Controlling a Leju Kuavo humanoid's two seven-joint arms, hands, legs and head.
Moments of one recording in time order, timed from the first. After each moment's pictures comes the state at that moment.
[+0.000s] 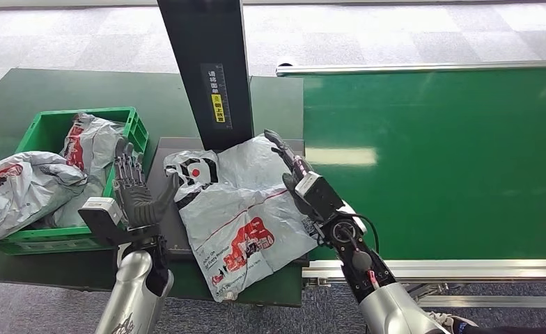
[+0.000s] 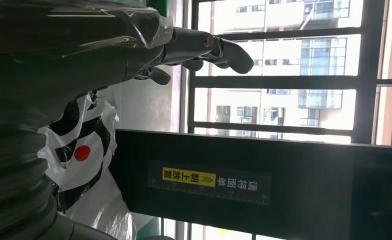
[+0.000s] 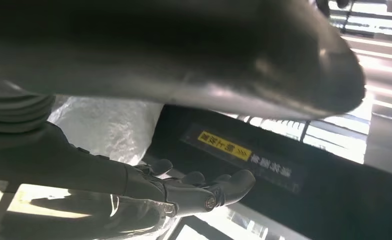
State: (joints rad) left arm -0.29 -0.22 -0.03 -1.24 0.02 0.22 -0.66; right arm -0.58 0.15 0.40 -0.85 0.19 0.19 -0.68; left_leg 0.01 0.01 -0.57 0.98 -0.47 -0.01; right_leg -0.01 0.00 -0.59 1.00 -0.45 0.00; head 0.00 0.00
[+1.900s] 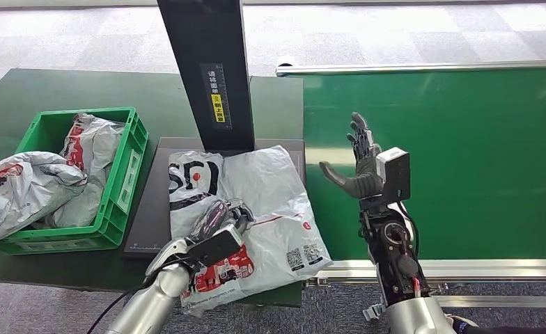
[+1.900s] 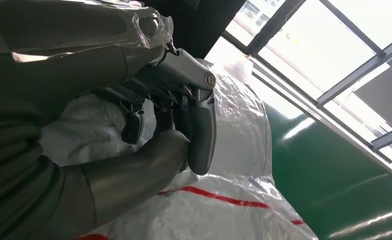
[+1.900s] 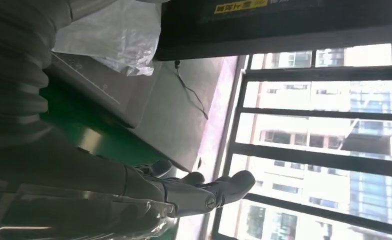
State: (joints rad) left arm -0.33 -0.13 -0.28 -1.05 -0.67 -0.02 -0.46; right arm -0.50 0.09 0.13 -1.02 -0.02 0.11 -0.45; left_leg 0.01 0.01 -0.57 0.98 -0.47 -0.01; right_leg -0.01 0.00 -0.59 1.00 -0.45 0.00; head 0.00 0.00
